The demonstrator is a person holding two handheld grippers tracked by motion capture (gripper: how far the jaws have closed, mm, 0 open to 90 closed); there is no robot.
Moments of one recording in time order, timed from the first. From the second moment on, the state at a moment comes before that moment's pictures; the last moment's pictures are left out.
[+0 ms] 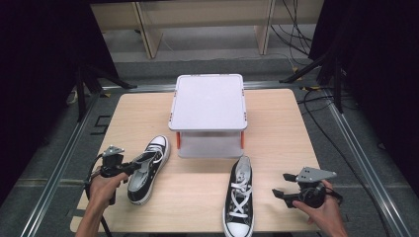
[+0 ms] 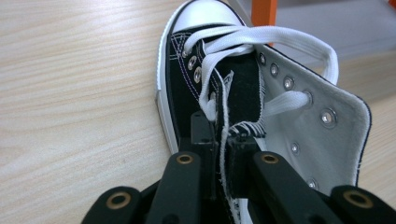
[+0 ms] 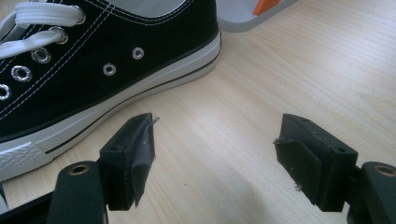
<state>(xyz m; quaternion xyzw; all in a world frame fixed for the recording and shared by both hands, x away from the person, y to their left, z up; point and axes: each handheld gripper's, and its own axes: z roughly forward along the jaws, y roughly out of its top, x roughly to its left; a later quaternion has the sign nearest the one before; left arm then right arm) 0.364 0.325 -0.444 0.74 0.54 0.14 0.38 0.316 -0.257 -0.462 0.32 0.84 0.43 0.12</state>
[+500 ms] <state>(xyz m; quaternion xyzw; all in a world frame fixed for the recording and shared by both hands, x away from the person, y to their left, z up) 0.375 0.325 -0.394 0.73 0.53 0.10 0.41 0.315 -0.257 -0.461 0.33 0.83 0.42 0.12</state>
